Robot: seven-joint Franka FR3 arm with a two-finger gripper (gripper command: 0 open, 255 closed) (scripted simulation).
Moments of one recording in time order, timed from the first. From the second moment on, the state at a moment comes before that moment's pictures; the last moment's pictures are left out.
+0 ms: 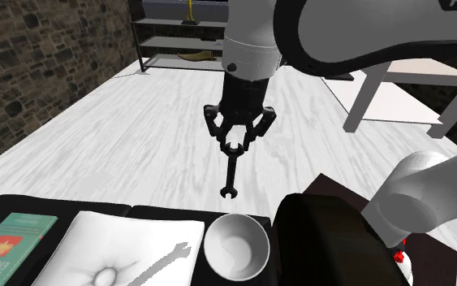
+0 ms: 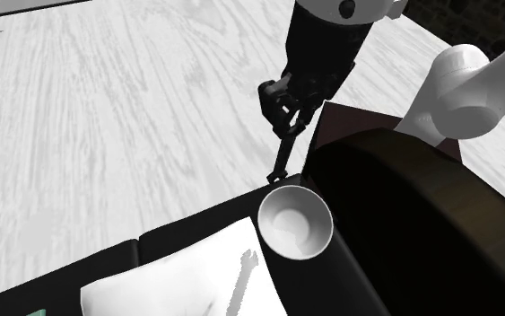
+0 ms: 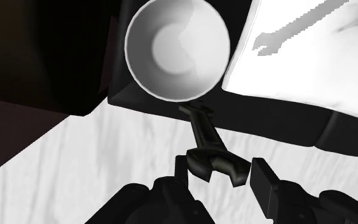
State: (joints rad) arm -0.05 -0.57 0.61 -2.15 0.30 1.75 1.10
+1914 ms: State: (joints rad) arm 0.10 -0.88 0.59 -2.45 0.43 1.74 1.11
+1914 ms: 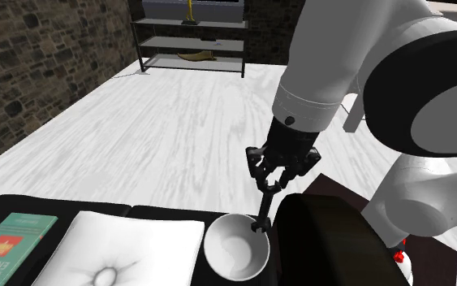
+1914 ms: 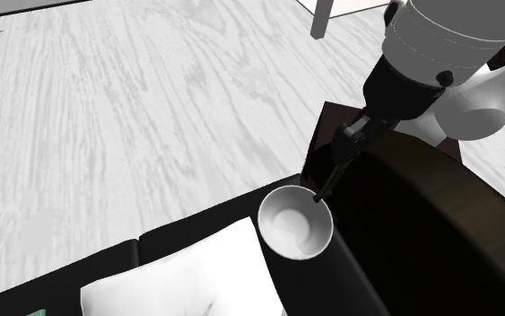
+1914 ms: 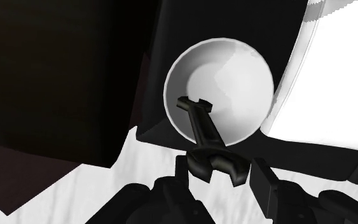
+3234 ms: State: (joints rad) arm 0.12 -0.88 0.66 -2.60 0.49 1.90 1.10
